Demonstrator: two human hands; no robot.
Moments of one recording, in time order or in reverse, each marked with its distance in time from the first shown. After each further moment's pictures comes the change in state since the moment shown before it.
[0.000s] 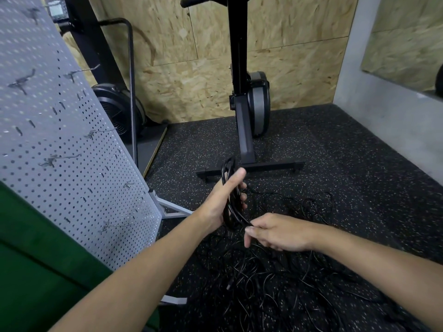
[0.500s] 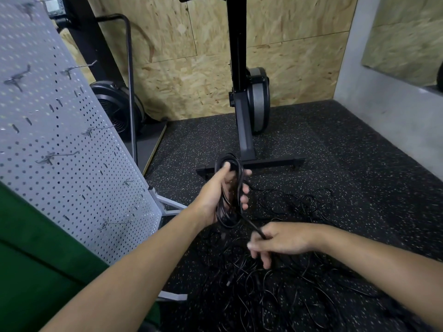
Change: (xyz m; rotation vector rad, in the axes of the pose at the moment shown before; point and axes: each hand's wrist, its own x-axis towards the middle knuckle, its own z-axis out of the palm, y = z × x) left_hand 0.001 0.009 -0.005 -0.142 -0.096 -0.149; right_hand 0.004 0.026 0.007 -0.064 -0.185 0.070
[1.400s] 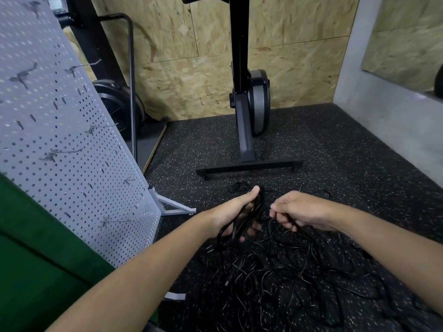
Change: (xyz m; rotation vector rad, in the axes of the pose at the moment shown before) left_hand -0.001 -0.029 0.003 0.486 -0.077 -0.375; right_hand -0.015 0.010 -0.044 0.428 0.323 0.155
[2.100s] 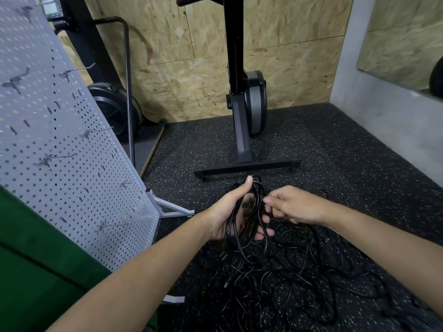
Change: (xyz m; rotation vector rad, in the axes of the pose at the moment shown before) left_hand 0.001 0.007 0.006 -0.255 -0.189 0.140; right_hand -0.005 -0.014 0.001 -0.220 0.106 -0.181
